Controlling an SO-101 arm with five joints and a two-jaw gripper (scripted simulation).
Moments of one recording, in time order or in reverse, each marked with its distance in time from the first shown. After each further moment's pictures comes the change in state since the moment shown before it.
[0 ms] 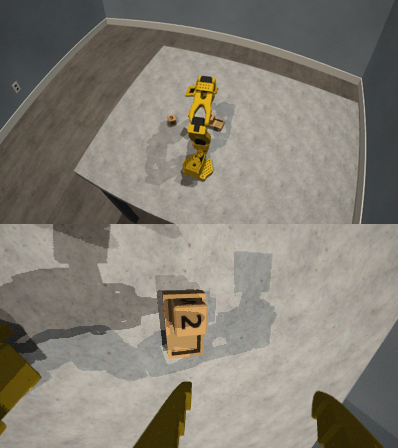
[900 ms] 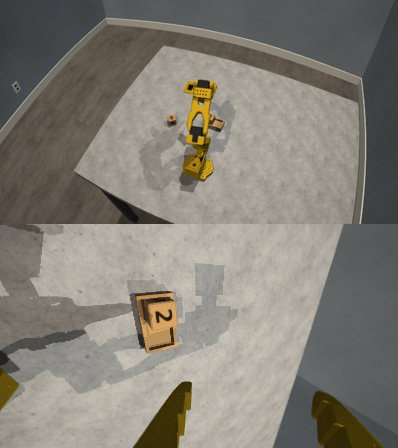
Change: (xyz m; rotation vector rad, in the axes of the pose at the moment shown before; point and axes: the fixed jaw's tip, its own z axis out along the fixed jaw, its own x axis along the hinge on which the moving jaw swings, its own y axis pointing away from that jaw) arm -0.002 -0.005 -0.035 0.233 -0.053 0.017
